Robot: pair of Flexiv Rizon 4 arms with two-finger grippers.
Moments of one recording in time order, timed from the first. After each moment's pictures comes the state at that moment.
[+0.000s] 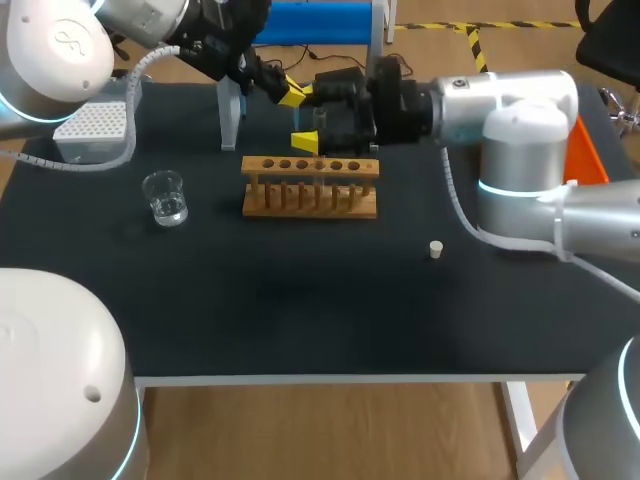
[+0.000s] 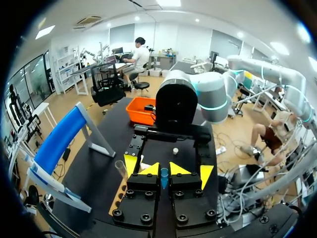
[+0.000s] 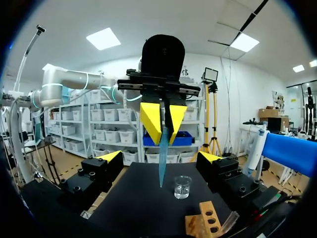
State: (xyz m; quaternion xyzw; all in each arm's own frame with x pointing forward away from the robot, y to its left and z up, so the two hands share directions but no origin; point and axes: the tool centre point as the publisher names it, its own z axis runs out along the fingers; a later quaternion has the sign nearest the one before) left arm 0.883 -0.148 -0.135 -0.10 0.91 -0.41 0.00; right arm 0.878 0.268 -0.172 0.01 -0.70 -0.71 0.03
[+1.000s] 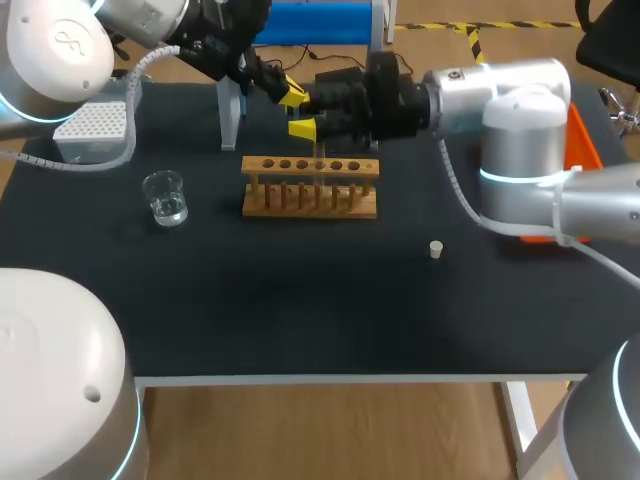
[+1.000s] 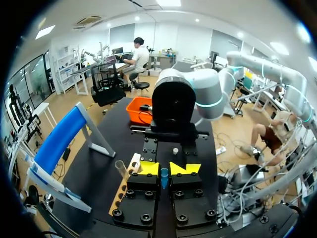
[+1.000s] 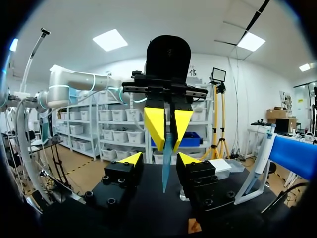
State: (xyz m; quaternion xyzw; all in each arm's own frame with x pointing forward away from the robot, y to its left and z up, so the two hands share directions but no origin) left arm 0.883 -0.148 -0.135 -0.10 0.91 -0.41 0.00; right arm 0.873 0.271 -0.167 0.04 -0.70 -0.71 0.06
